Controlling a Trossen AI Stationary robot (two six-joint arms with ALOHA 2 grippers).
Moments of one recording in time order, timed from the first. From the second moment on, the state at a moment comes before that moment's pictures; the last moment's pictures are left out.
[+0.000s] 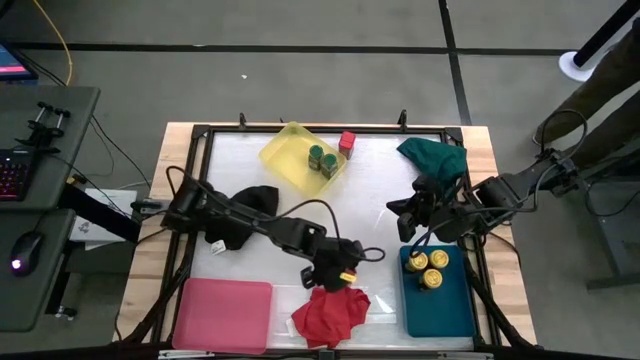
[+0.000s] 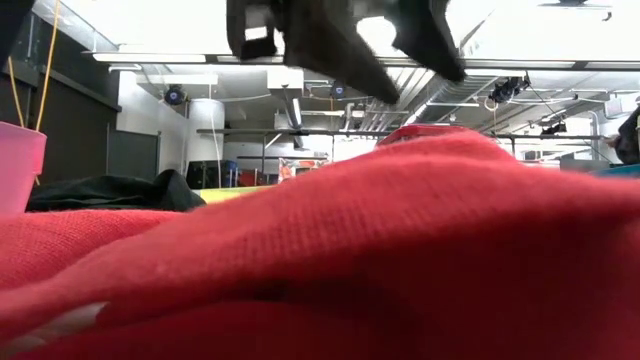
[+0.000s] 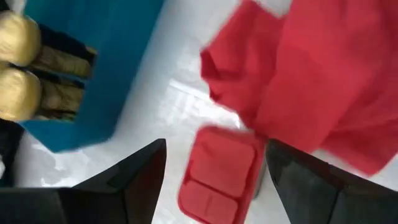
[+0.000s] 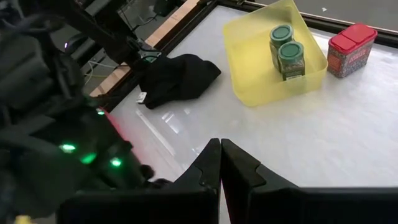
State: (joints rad) left arm -0.28 2.08 1.71 -0.57 0.08 0.93; right arm 0.50 1.19 1.36 -0.97 0.70 1.13
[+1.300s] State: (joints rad) left arm -0.19 2.19 1.71 -0.44 0.16 0.97; right arm 0.44 1.19 1.35 -0.96 0.67 1.13
